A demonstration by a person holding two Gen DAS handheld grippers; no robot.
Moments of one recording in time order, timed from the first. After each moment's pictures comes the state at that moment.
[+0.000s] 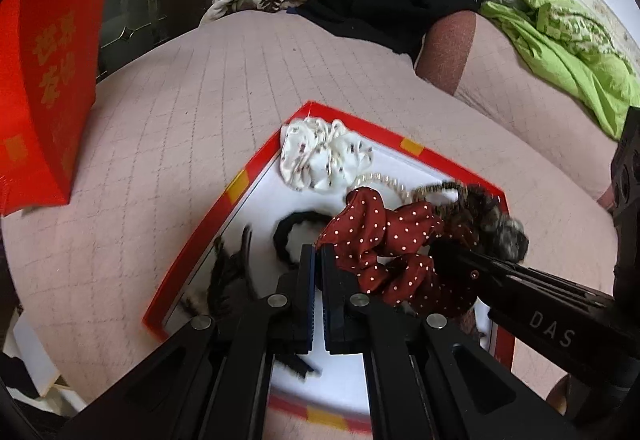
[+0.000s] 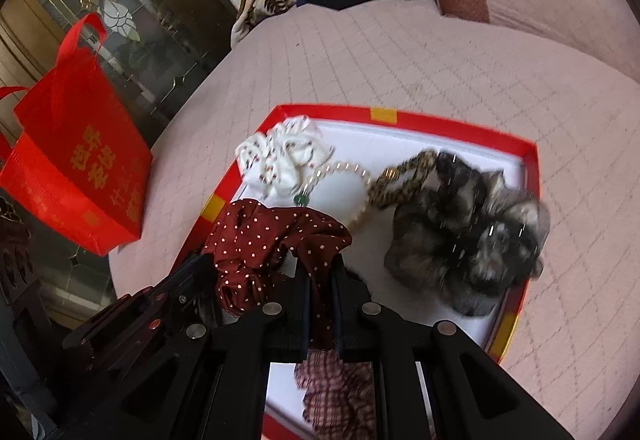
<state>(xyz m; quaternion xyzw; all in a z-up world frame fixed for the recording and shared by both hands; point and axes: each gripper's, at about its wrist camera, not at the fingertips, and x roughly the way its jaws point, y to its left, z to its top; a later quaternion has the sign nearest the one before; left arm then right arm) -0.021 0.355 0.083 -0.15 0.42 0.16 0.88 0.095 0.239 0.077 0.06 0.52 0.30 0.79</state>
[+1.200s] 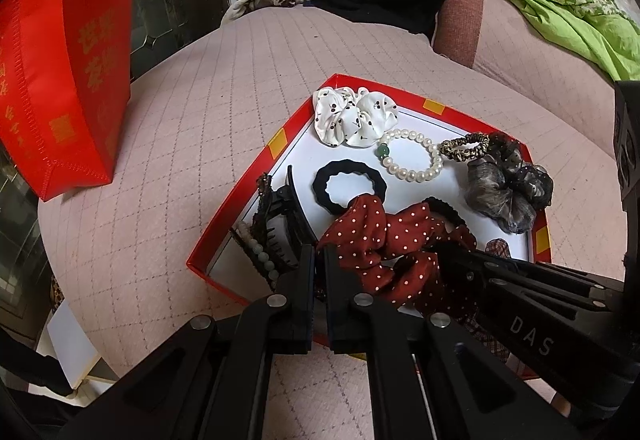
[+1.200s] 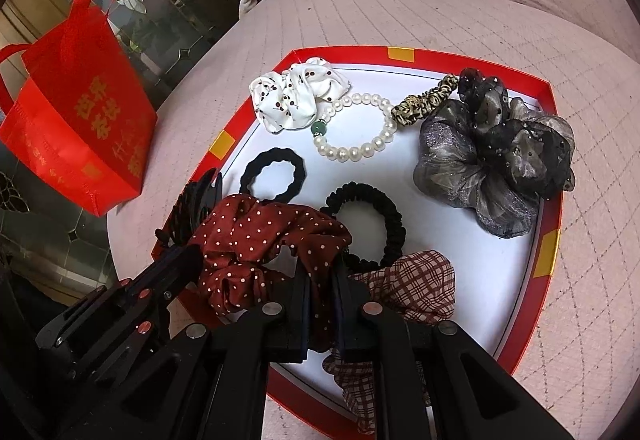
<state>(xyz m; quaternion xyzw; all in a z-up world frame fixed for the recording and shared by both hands) -0.056 0.342 0.074 -0.10 0.44 0.20 0.87 0.063 0.248 0.055 0.05 0.54 0.30 0.78</state>
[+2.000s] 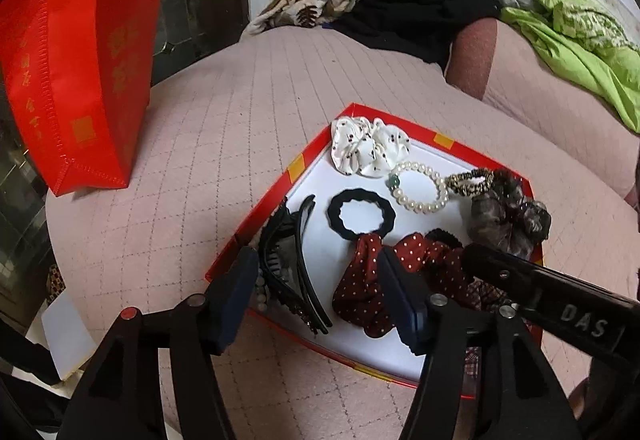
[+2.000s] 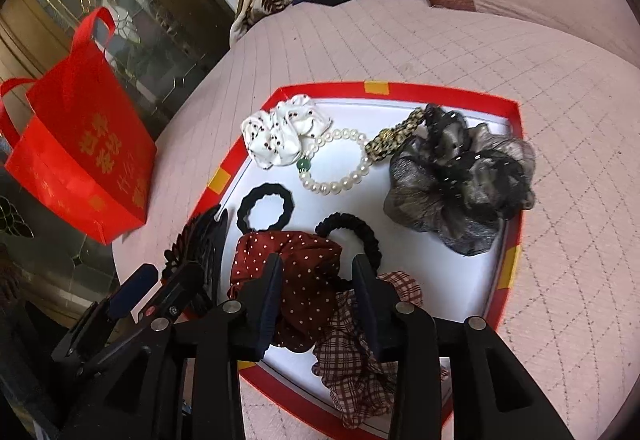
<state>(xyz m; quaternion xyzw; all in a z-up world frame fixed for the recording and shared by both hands) -0.065 0.350 0.090 -0.12 0.40 0.23 0.88 0.067 0.223 0.082 0.08 0.51 0.29 0.80</state>
